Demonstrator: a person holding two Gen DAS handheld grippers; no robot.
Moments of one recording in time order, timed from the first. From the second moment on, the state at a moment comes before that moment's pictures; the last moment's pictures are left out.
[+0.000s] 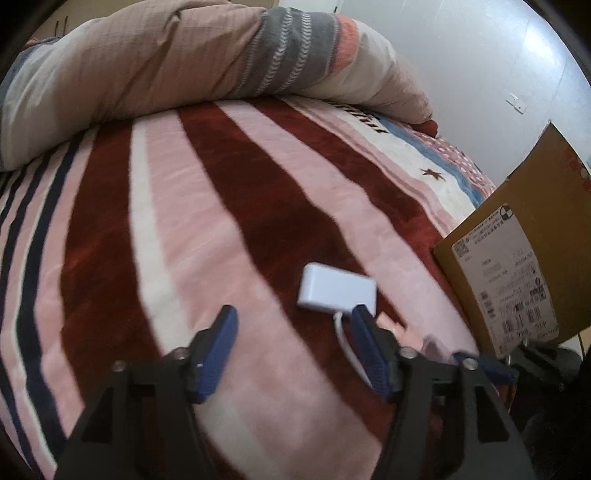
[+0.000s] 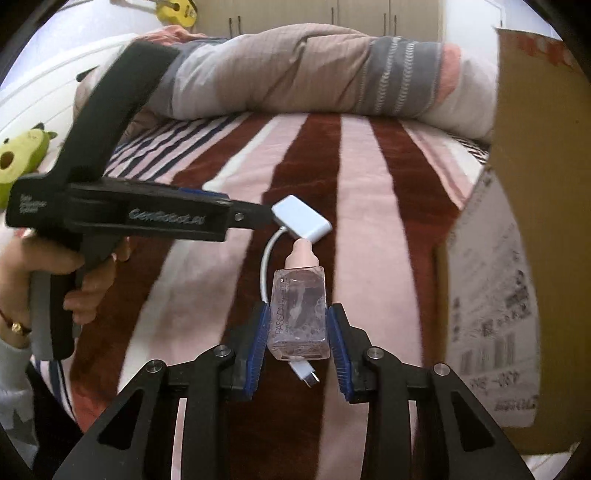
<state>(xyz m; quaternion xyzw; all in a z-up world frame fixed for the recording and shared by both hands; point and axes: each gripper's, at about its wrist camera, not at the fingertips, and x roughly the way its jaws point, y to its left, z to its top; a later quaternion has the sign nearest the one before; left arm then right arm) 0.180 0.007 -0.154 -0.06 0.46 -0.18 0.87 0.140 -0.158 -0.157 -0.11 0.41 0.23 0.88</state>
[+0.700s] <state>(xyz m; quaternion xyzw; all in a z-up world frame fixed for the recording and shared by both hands) 0.177 -0.019 -0.157 0.01 0.48 -0.16 0.86 0.140 -0.169 -0.160 -0.13 0.40 0.21 0.88</state>
